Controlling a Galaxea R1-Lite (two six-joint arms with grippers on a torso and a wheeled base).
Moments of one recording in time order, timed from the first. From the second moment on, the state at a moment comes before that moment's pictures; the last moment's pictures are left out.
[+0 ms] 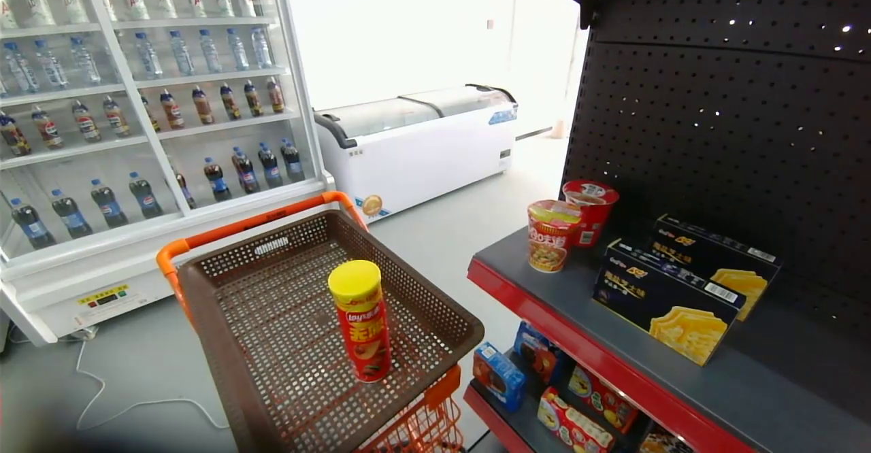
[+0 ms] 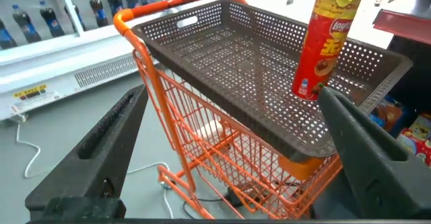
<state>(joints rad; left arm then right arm) 0.00 0.00 -0.02 0.01 0.03 0.00 -0.01 0.00 0.00 0.01 -0.02 0.01</state>
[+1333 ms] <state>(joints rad) -0.14 1.18 -0.40 -0.37 -0.24 0.02 -0.01 0.00 0.00 0.01 -0.02 0.01</state>
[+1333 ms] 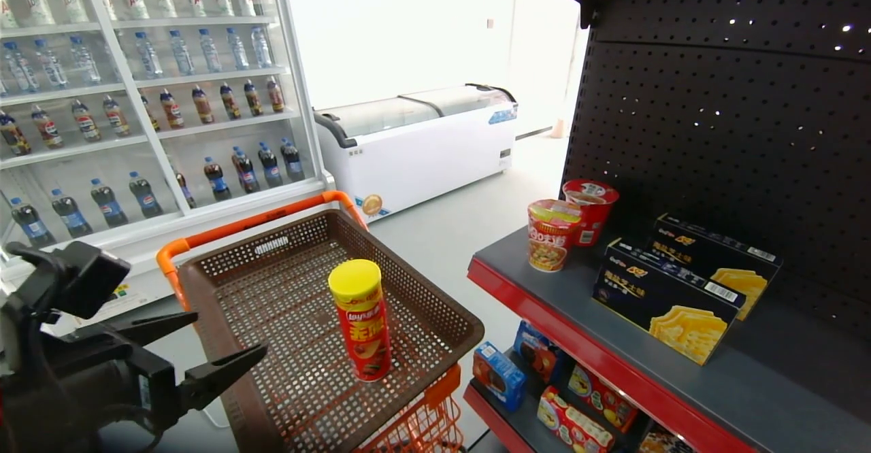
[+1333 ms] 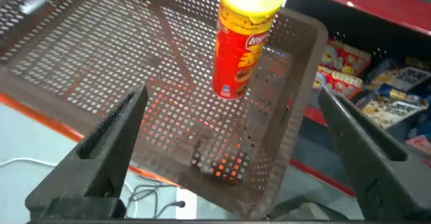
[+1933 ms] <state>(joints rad) -0.16 1.56 -0.53 -0.50 -0.36 0.06 -0.01 0.00 0.00 0.01 -0.02 0.01</state>
